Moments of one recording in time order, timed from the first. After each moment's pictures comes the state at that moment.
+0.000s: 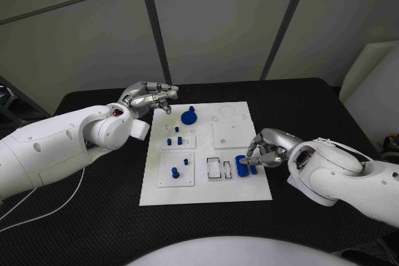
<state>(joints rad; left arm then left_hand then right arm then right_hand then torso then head) 1.13 -0.81 0.06 1.36 -0.13 -0.13 0.25 1.41 -0.14 0.40 0.05 0.15 0.96 0.18 0.17 0.07 0.92 0.11 0.54 0.17 1.12 0.03 1.01 0.43 0.20 1.13 0.13 0.59 0.92 0.99 -1.04 0.03 1.89 -1.46 -0.31 -0.54 1.26 -0.11 -0.10 0.29 0.36 0.97 0.10 0.38 0.28 1.38 0.01 1.25 1.24 1.47 -0.05 1.49 1.31 0.08 1.39 0.06 1.36 1.30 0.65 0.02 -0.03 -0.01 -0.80</state>
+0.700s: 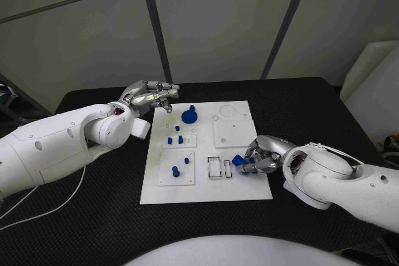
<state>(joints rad) 1.13 -0.81 0.06 1.36 -0.13 -0.13 0.25 1.41 -0.14 0.40 0.05 0.15 0.96 0.18 0.17 0.07 0.92 0.11 0.54 0.17 1.12 0.03 1.01 0.43 0.20 1.13 0.13 0.59 0.92 0.95 -0.99 0.03 1.85 -1.46 -0.27 -0.55 1.26 -0.10 -0.11 0.29 0.36 0.96 0.09 0.39 0.29 1.38 0.01 1.25 1.24 1.47 -0.05 1.49 1.31 0.08 1.39 0.06 1.36 1.30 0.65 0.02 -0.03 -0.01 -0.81</state>
